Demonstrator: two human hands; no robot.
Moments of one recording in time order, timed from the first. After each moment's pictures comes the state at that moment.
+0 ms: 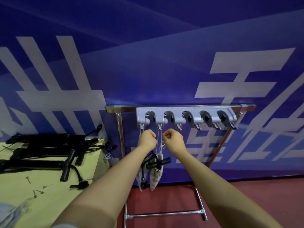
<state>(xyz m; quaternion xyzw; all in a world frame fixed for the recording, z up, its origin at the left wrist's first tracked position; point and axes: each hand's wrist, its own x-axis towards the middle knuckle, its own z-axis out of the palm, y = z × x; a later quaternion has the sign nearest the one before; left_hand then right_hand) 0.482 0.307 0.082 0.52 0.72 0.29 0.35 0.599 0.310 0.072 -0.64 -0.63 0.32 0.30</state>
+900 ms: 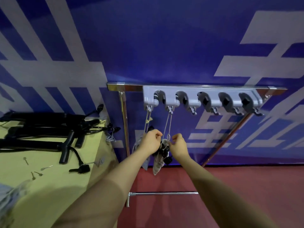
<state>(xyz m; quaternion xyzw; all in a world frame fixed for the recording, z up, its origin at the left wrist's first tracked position) 0.463 0.300 0.001 0.58 0.68 0.25 0.38 0.590 0.310 -0.038 -0.71 -0.56 0.36 0.23</state>
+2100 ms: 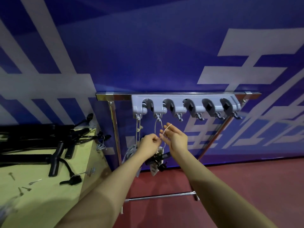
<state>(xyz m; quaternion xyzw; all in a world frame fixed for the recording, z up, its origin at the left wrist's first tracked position) 0.484 0.305 0.017 0.58 0.64 0.29 0.42 0.590 0.302 0.049 -0.51 -0.19 0.61 0.58</state>
